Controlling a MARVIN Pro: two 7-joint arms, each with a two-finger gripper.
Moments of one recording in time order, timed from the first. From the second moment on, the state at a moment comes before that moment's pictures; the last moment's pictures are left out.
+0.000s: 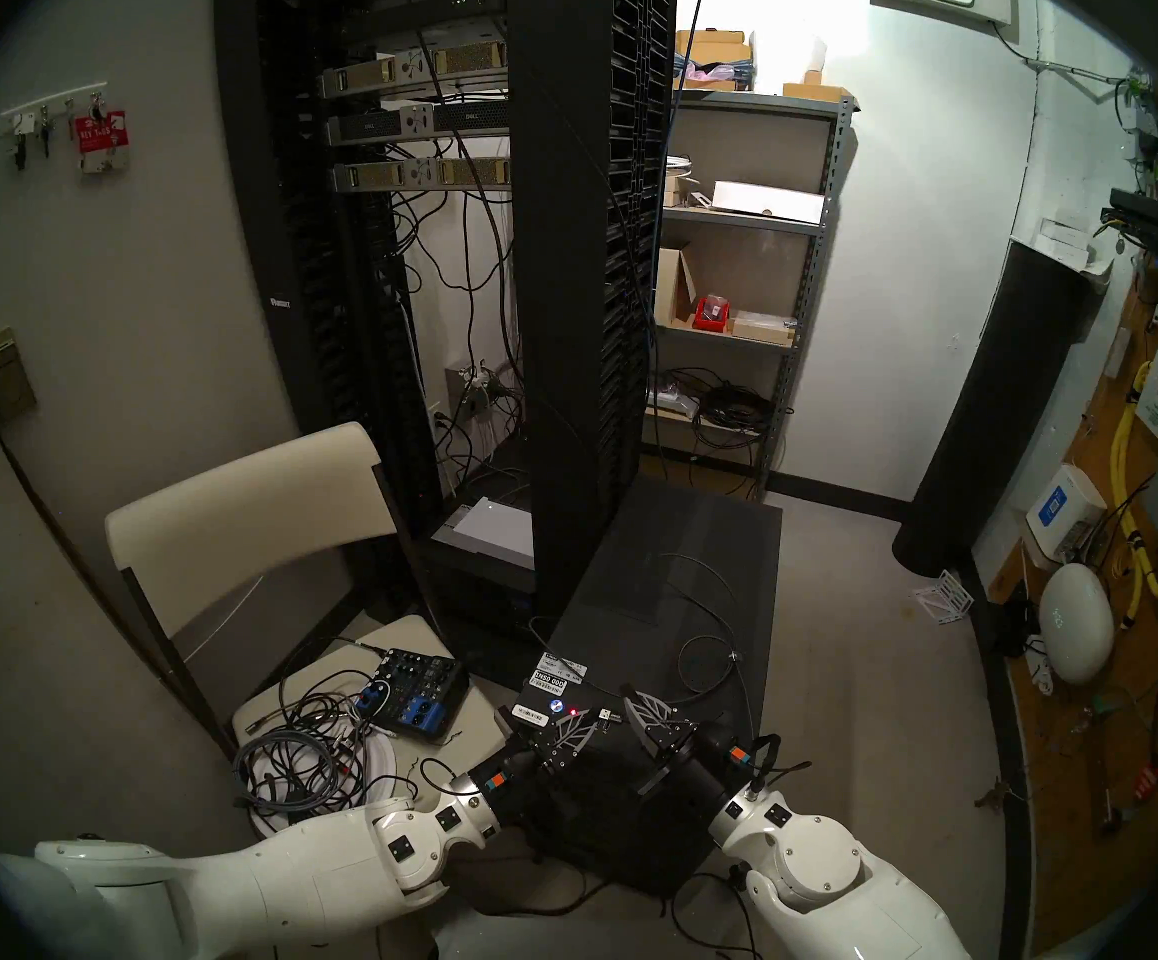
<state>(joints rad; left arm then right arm) 1.32 -1.05 -0.38 -1.07 -0.21 -0.83 0.14 -1.86 -1.21 1.22 -1.53 0.30 -0.38 0.33</state>
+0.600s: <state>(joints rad) 1.33 -1.05 -0.39 -1.10 -0.08 -0.86 0.22 -1.86 -1.21 1.21 -1.54 0.32 -0.33 0.35</state>
